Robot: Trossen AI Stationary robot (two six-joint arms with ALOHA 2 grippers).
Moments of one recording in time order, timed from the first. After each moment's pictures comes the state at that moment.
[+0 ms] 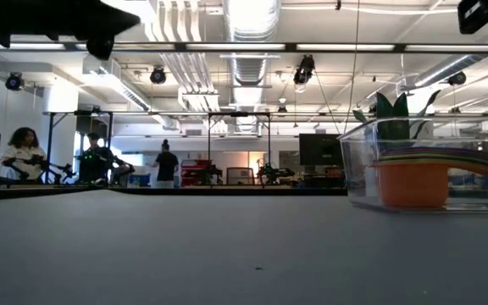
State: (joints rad) left arm 0.27 0.46 0.41 0.13 0.20 0.04; right arm 0.36 0.08 0.65 -0.56 0.33 0.08
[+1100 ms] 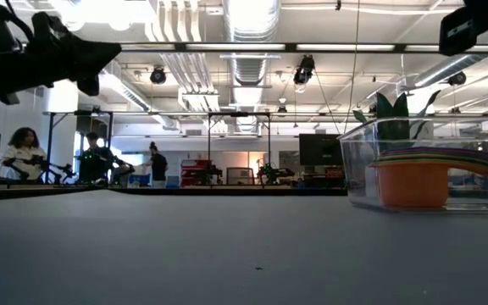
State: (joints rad) left arm 1.06 0.63 0.02 1.16 0.83 -0.46; right arm 0.36 0.00 0.24 -0.12 0.07 -0.05
